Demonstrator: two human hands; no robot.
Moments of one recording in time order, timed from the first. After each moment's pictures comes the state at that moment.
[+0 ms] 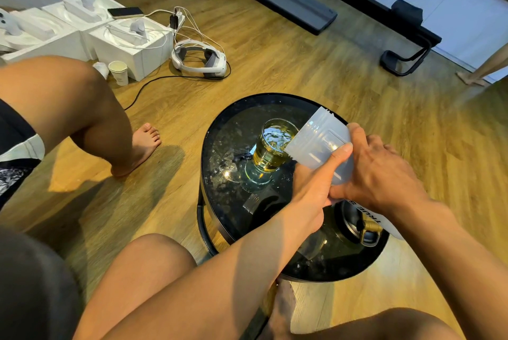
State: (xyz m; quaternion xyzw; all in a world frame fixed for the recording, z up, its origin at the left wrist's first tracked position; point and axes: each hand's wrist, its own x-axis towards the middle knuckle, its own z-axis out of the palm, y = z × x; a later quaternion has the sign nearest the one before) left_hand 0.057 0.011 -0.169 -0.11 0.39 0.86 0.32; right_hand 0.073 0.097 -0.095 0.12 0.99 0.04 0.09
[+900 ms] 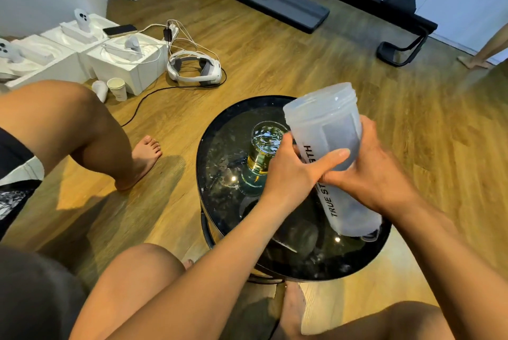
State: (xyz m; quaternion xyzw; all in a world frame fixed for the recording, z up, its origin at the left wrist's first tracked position) left_hand 0.045 -0.016 -0.161 0.05 0.64 0.75 0.16; right_hand 0.086 0.110 -0.104 0.11 0.95 -0.28 -0.05
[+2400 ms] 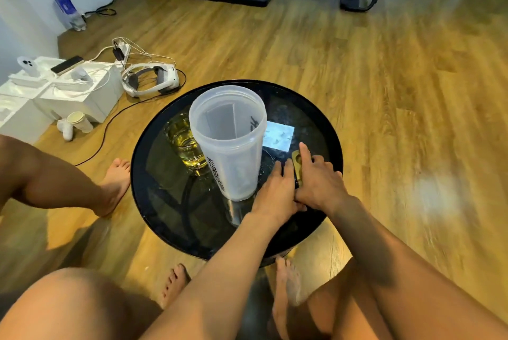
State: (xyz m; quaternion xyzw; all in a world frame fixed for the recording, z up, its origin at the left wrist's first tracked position) left_hand 0.094 0.111 -0.247 0.28 0.90 0.22 0.23; right_hand 0.122 0.222 -0.244 0.23 0.95 -0.16 0.13
